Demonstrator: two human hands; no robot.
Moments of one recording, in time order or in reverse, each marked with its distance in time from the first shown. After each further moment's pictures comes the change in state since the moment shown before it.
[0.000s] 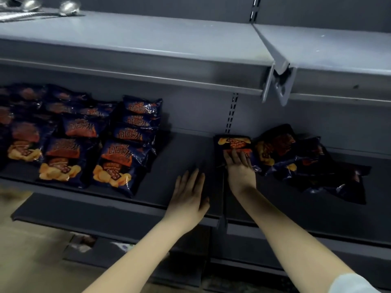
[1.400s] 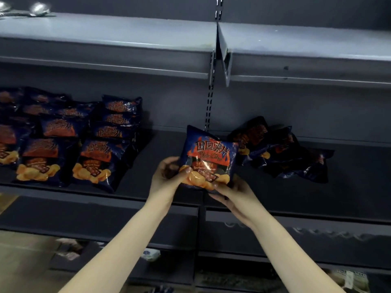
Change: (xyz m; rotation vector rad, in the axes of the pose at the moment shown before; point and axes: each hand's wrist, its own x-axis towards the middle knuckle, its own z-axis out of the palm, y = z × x) left_hand 0.002 0.028 -0.028 -1.628 0.320 -0.336; right_hand -0.116 0.017 -0.059 1.845 -0.331 0.221
